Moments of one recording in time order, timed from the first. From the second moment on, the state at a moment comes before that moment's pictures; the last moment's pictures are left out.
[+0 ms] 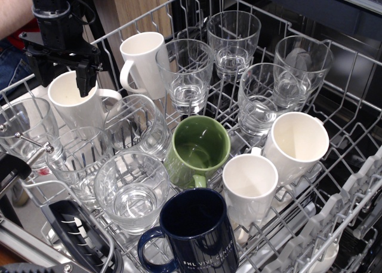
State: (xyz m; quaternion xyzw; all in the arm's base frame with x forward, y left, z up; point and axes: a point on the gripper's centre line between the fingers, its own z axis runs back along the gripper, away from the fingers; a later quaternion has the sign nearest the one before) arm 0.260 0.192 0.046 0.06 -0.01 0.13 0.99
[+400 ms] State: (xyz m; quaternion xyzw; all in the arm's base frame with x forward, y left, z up) arm 0.258 0.183 0.035 0.05 0.01 0.13 0.99
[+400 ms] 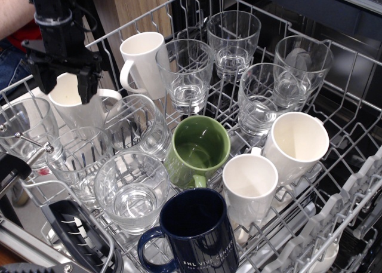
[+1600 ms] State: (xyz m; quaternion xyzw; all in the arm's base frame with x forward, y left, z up) arm 0.308 0.069 -0.008 0.09 -0.14 0.19 0.97
